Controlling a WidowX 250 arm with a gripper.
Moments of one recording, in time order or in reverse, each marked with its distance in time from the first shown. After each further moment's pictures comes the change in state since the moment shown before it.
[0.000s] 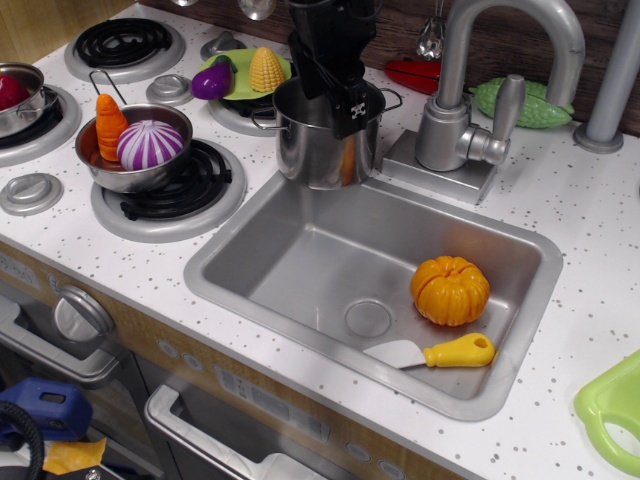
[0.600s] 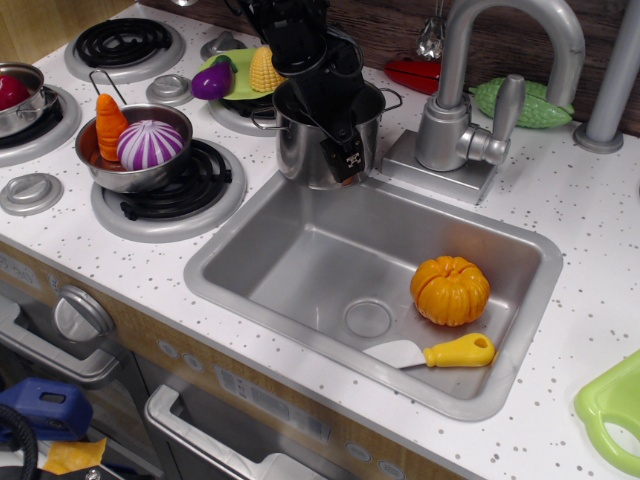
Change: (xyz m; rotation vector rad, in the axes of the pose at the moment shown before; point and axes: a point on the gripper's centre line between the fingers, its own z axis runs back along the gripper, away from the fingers) arm -0.011 -0.007 -0.039 -0.047 -0.084 0.018
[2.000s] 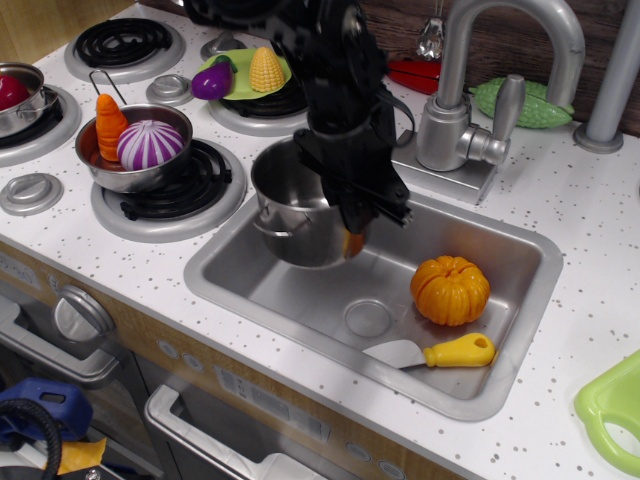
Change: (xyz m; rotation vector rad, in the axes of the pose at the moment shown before) arm -0.012 -0.077 0.005 0.065 0.072 0.365
